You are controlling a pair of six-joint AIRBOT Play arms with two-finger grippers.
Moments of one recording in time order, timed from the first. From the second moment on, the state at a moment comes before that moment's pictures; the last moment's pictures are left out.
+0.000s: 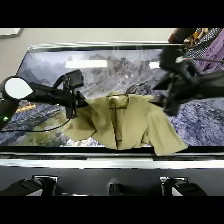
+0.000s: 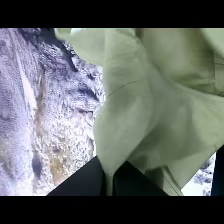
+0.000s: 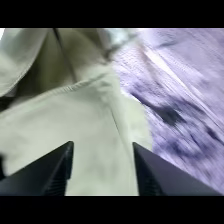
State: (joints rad) left arm -0.38 -1.18 1.34 1.04 -1.18 -0.43; right arm 0.11 -1.01 1.50 -1.06 1.46 0.49
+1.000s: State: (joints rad) left arm -0.39 -1.06 1.34 1.02 -1.17 -0.42; right arm -0.22 -1.13 1.33 -0.82 1.42 0.32
